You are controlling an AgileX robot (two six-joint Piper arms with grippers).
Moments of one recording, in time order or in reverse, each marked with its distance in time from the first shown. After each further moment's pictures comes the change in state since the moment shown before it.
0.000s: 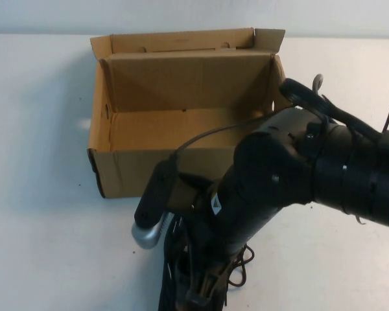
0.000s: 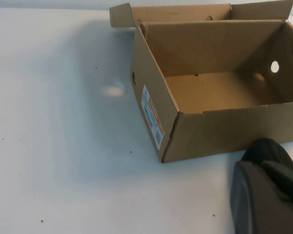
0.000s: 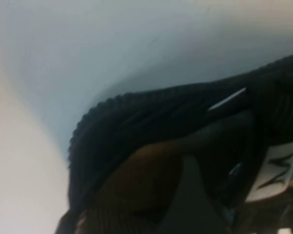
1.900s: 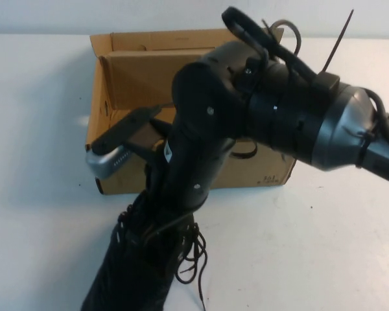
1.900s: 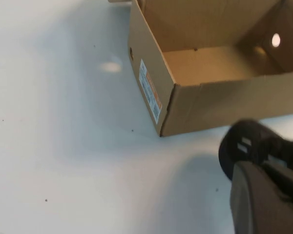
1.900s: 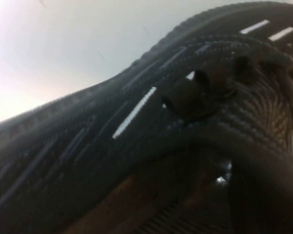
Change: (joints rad) right arm 0.005 0.189 -0.412 -0.056 0.270 0.362; left arm 0.000 0.000 -0.001 -0.002 0.060 0.014
